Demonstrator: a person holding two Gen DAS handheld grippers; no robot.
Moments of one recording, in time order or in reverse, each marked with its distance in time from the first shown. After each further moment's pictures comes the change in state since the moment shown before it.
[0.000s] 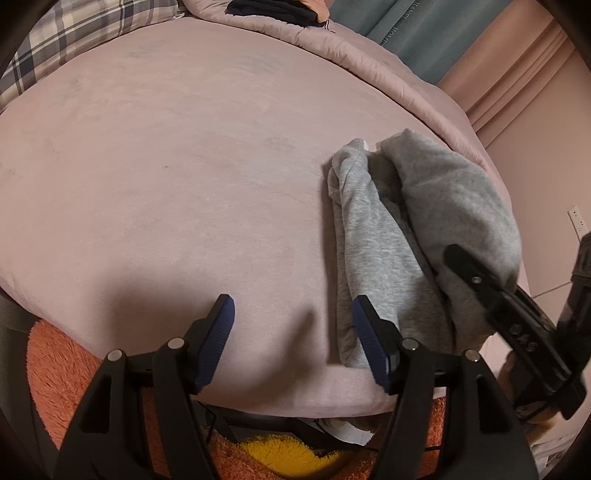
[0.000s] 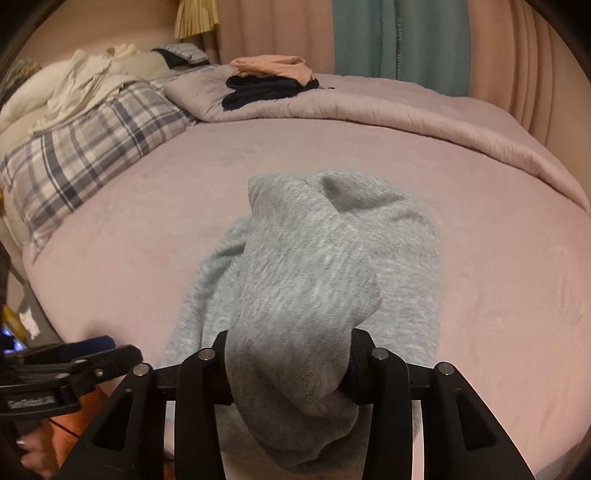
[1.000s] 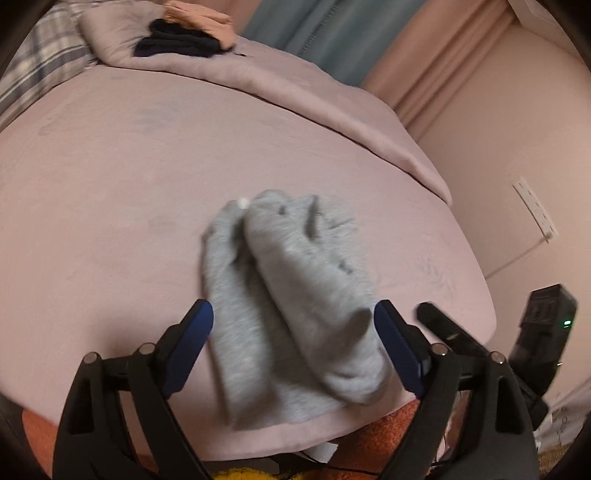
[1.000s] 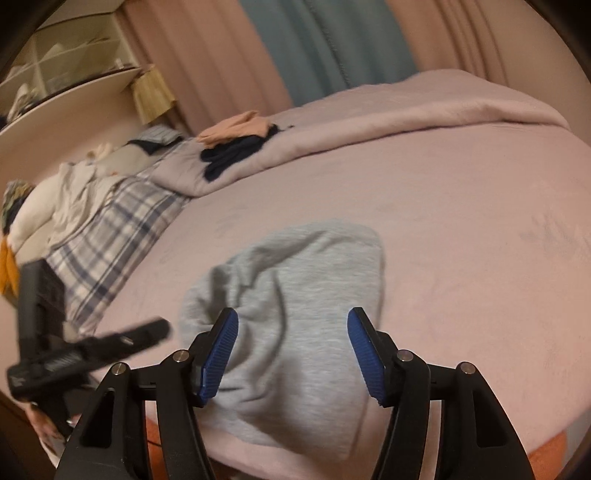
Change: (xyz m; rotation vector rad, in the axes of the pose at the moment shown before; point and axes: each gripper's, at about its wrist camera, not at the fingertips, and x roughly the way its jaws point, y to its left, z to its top) left arm -0.003 -0.084 0.054 0.187 -0.039 -0.218; right arm -0.047 -0.070 -0.012 0.329 -0.132 0.121
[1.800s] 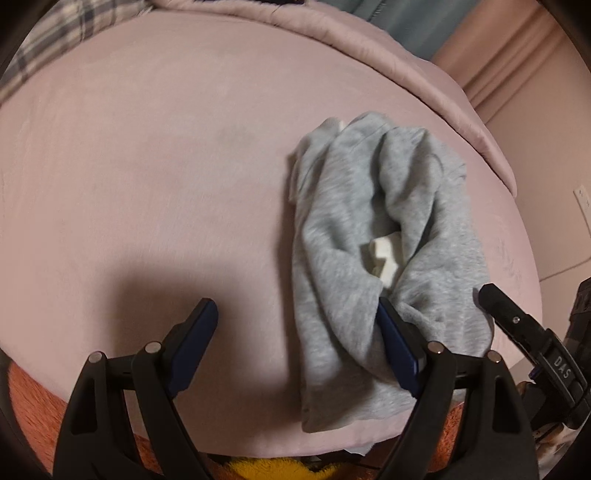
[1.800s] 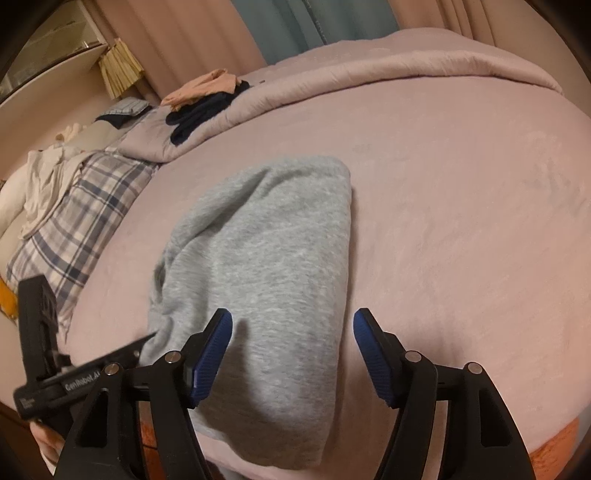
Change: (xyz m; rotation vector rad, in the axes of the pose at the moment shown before) left arm 0.045 0.065 -0.044 -0.144 0.118 0.208; right arm 0.041 -0.021 -0.017 0.044 0.160 -0.057
